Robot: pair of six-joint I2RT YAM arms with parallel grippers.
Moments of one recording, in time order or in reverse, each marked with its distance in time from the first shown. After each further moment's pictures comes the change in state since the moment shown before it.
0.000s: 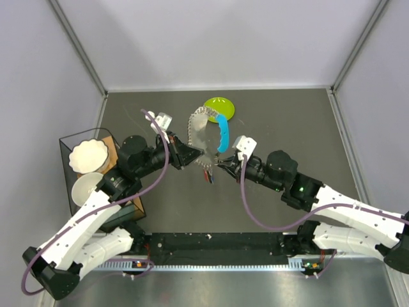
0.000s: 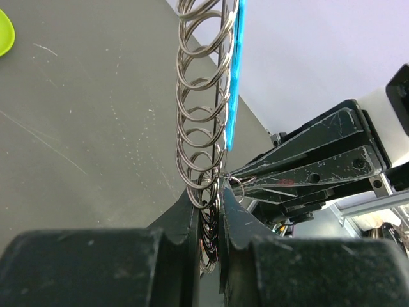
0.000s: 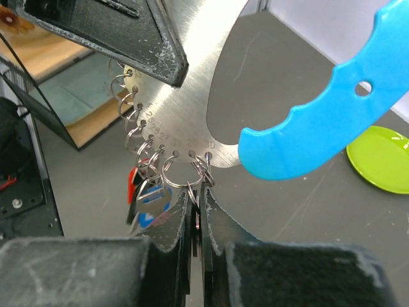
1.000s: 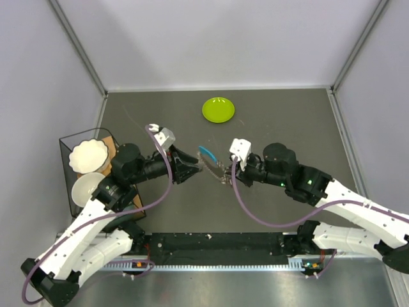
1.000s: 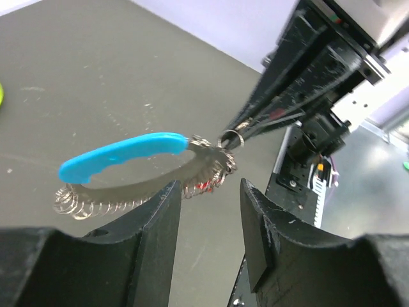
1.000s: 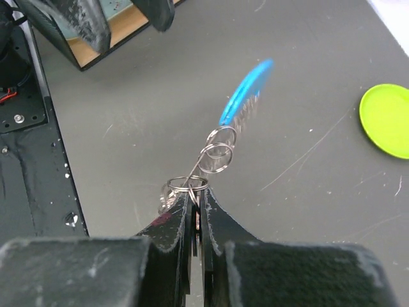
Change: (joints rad) left arm 0.027 -0.097 -0.080 -0.011 0.219 0.324; right arm -0.006 0.019 0.205 -0.479 -0.066 -0.117
